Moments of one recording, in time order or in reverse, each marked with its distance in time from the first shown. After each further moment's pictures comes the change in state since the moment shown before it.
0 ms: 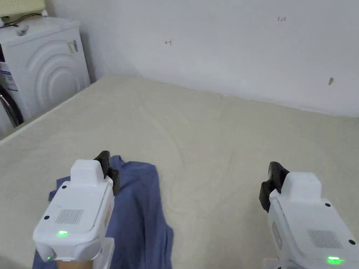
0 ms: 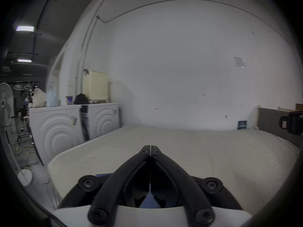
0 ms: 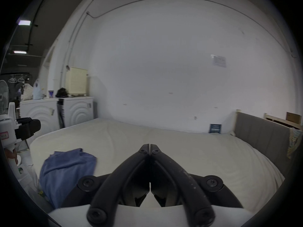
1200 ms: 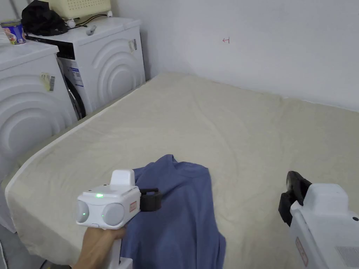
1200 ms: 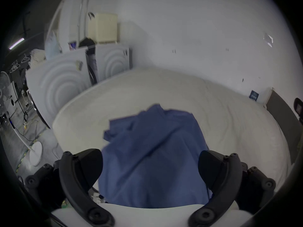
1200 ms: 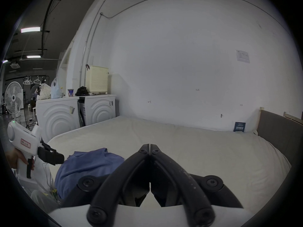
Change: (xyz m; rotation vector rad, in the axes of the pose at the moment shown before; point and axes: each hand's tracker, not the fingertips) left arm -0.064 -0.051 -0.088 -0.651 -0.028 0.072; right arm -0.054 -0.007 -0.030 -0.035 0.137 -0.007
